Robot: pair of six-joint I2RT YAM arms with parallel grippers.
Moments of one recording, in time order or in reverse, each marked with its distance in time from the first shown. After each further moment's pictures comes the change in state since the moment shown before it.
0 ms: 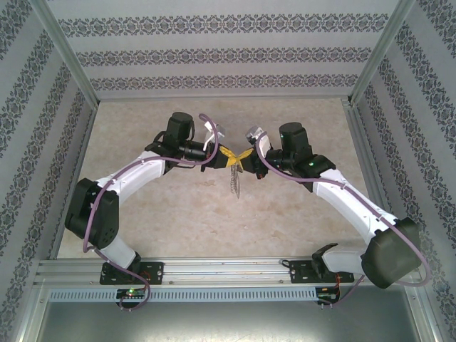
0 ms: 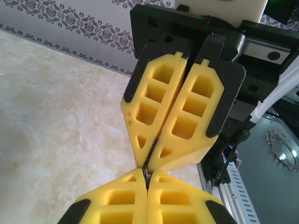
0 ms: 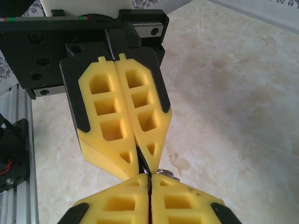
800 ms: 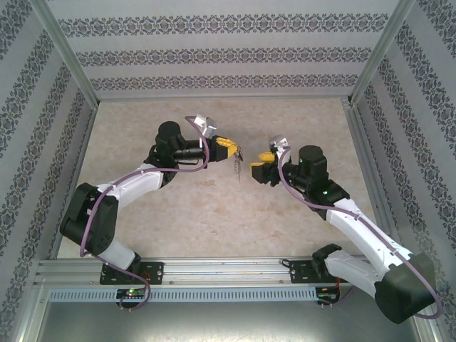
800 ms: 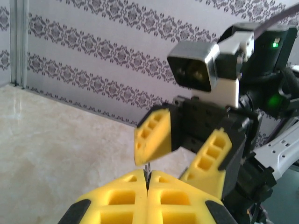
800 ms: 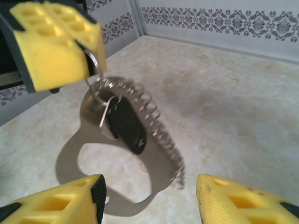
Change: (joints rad) left arm -0.008 -0.057 -0.194 0.698 -0.140 -0.420; right arm -0.029 -0.270 -0.315 0.276 0.192 0.206
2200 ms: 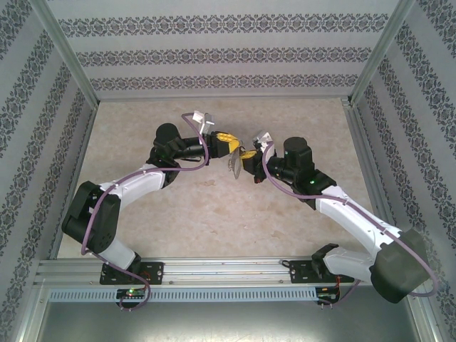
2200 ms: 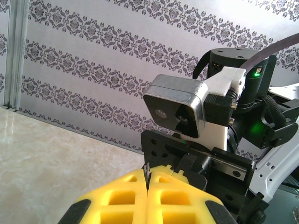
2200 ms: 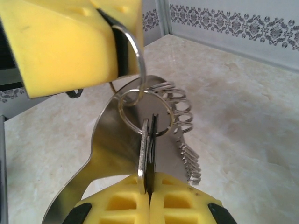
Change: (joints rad) left arm -0.015 0.017 -0.002 0.164 -0.025 -0.135; right arm 0.077 0.154 0.111 0.026 -0.032 -0.053
